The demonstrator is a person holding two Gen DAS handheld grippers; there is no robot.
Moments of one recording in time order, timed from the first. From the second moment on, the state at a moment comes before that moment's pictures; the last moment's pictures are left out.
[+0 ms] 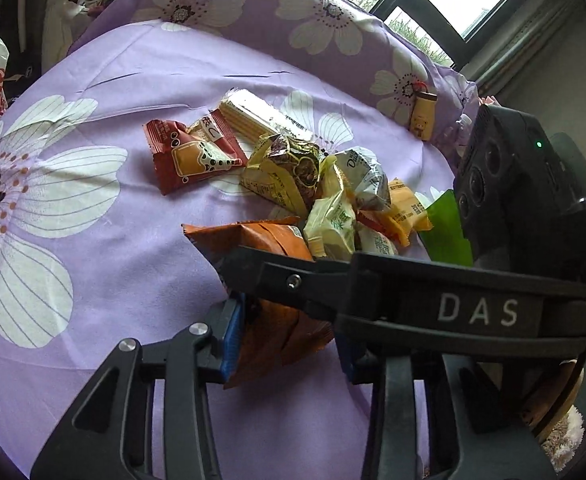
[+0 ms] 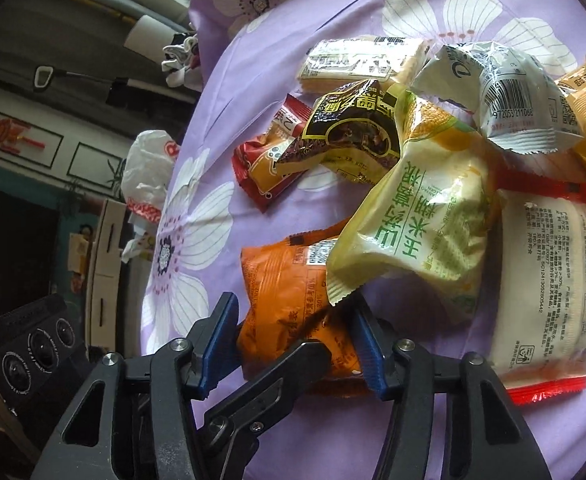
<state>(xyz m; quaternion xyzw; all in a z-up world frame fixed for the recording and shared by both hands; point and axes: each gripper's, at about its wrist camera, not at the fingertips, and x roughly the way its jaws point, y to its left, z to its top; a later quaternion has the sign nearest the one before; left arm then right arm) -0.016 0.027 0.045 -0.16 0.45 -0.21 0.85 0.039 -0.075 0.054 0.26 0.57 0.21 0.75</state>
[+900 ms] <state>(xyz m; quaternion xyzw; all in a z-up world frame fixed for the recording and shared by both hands) -0.064 -0.112 0.169 -0.05 0.28 -0.35 0.89 -0.041 -0.216 0.196 0.29 0.35 0.15 0.88</state>
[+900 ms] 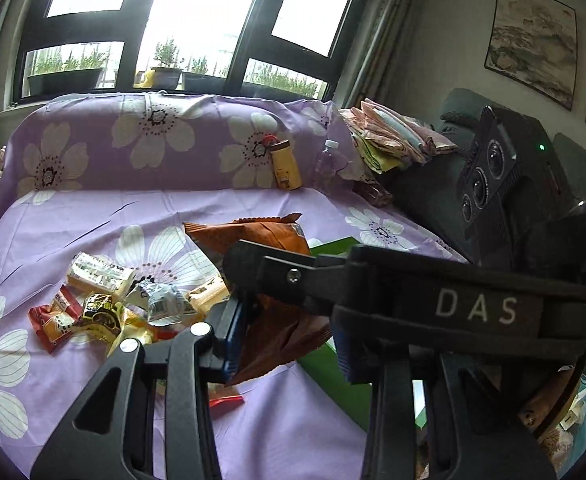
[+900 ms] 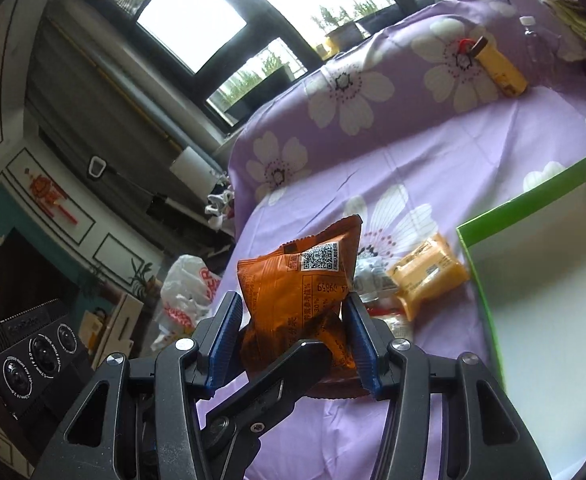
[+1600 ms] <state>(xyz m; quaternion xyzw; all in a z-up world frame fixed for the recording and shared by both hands) -0.060 -0.194 0.163 -0.05 0.31 -0.45 0.84 -0.074 -0.294 0.199 0.31 0.34 0.03 0.89</state>
